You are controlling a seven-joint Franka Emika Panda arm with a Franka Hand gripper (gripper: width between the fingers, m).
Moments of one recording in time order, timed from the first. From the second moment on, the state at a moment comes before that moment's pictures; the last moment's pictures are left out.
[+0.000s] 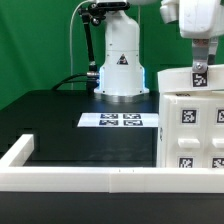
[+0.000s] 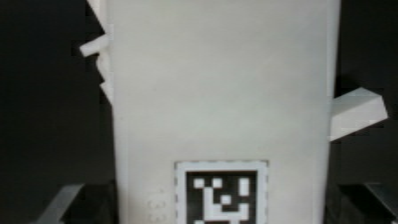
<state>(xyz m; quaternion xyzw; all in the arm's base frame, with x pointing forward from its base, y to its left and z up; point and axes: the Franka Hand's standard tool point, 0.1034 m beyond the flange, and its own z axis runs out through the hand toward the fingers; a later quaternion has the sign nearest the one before) 0.616 0.084 0.170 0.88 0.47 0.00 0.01</state>
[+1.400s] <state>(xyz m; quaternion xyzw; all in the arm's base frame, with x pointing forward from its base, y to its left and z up) 0.616 0.087 0.169 0.98 -0.20 0.01 -0.01</state>
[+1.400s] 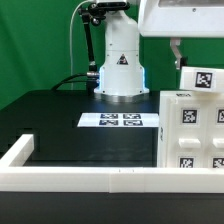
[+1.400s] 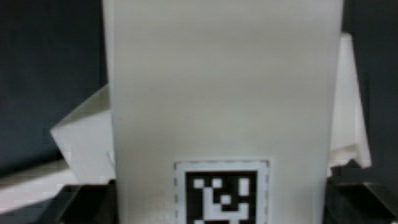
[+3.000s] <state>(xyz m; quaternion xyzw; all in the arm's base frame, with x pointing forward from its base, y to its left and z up) 0.619 0.095 0.172 0.74 -0.67 0.00 -0.05</state>
